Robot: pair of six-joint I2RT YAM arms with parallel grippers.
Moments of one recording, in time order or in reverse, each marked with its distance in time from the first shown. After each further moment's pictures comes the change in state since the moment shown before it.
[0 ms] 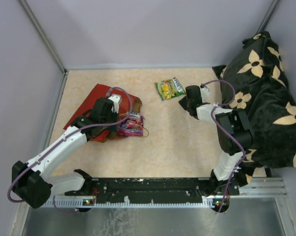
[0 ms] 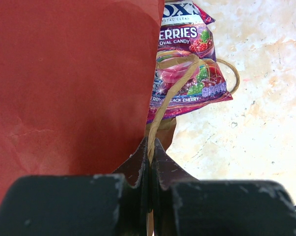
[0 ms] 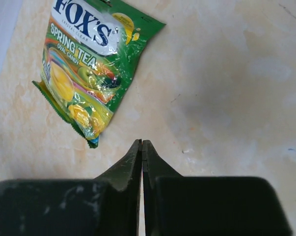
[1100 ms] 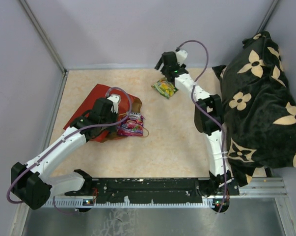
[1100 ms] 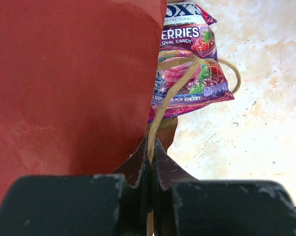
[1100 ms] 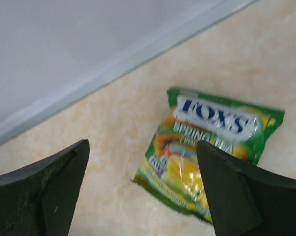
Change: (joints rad) left arm 0.000 -0.013 -0.001 -0.006 -0.011 0.000; right arm 0.069 0.552 1.110 -0.394 0.127 -0.257
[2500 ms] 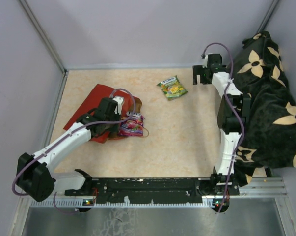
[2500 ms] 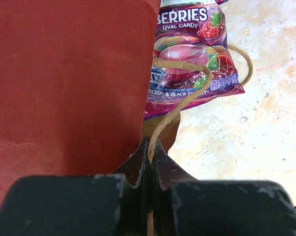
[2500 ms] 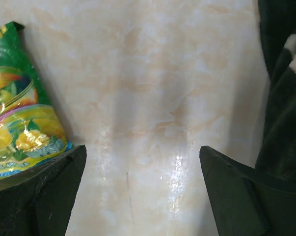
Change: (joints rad) left arm 0.000 0.088 0.004 -0.005 0.013 0.000; right arm -0.336 -0.127 -0.233 -0.205 -0.359 -0.805
